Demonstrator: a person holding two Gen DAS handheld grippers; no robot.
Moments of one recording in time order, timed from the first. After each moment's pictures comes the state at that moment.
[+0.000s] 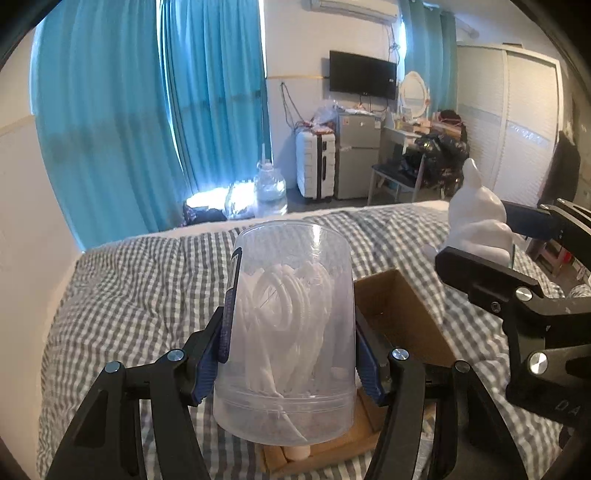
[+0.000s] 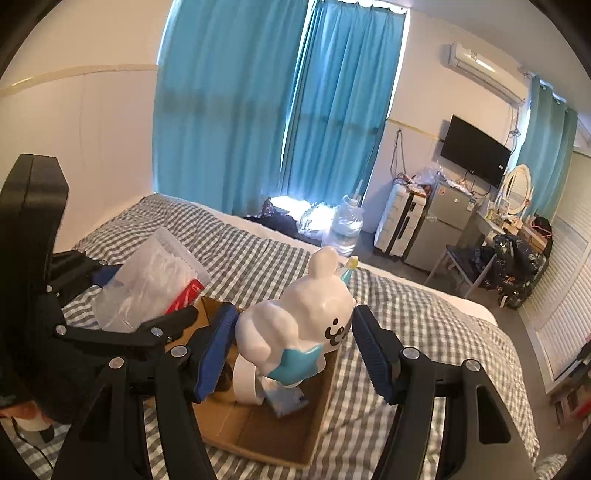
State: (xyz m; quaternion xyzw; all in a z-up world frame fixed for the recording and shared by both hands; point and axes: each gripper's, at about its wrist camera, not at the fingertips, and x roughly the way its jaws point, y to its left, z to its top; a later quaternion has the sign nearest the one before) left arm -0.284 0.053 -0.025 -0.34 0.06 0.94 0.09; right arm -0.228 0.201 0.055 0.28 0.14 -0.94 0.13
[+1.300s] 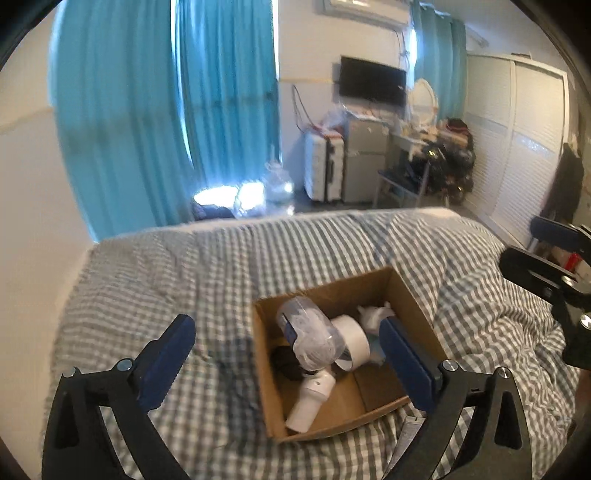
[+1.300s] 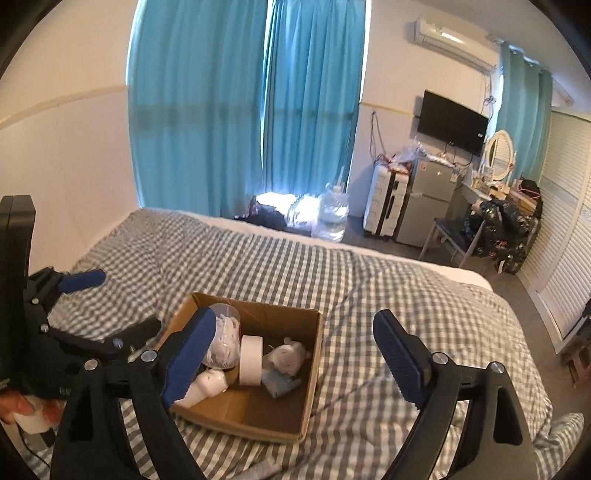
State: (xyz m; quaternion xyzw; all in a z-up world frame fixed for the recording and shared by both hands) left arm -0.224 0.038 0.010 -0.32 0.04 0.94 0.07; right arm -0.174 0.251 0.071 0.28 0.08 -0.95 0.10
